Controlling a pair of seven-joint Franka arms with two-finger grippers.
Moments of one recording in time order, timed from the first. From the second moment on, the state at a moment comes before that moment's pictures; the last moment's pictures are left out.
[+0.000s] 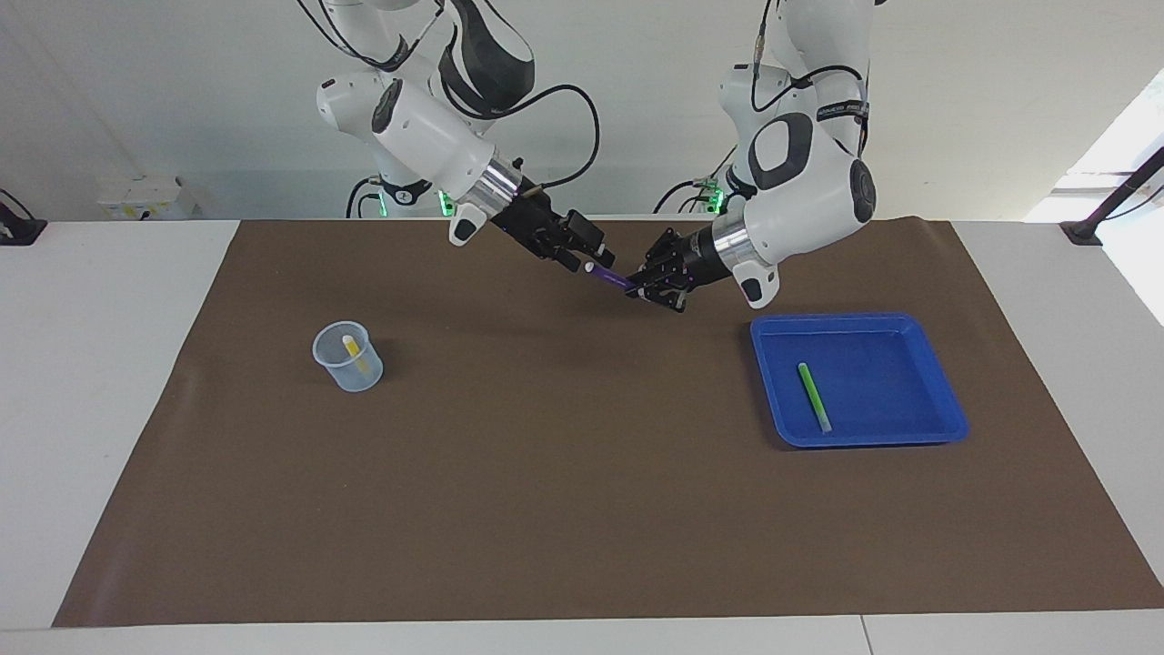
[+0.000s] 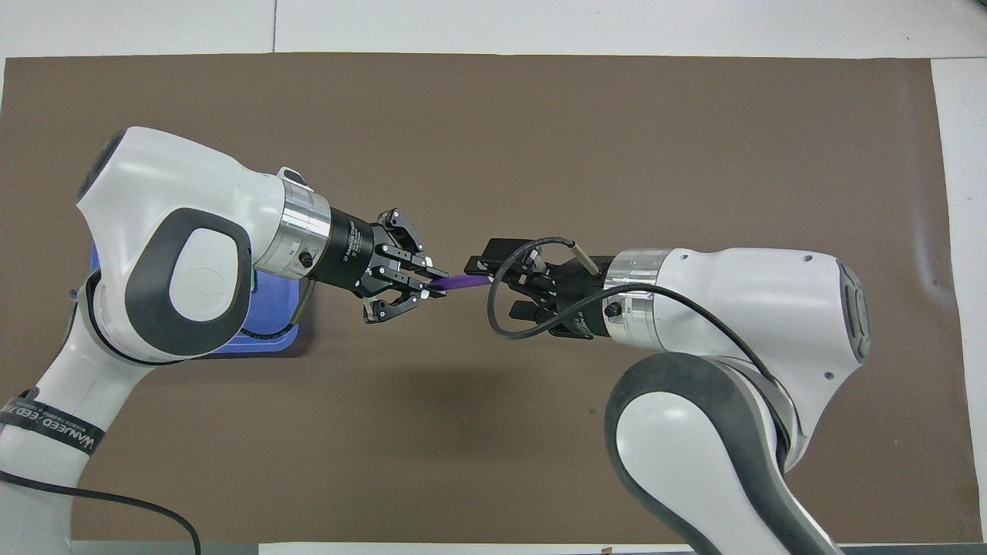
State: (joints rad) left arm -0.45 0.10 0.03 -1.89 -0.84 1.92 -1.56; right arm 0.45 -0.06 0.05 -2.09 0.94 2.37 0.51
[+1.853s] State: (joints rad) left arm -0.46 0.07 0.03 -1.93 -0.88 1.97 -1.56; right arm 0.45 -0.06 0.05 -2.09 0.94 2.37 0.51
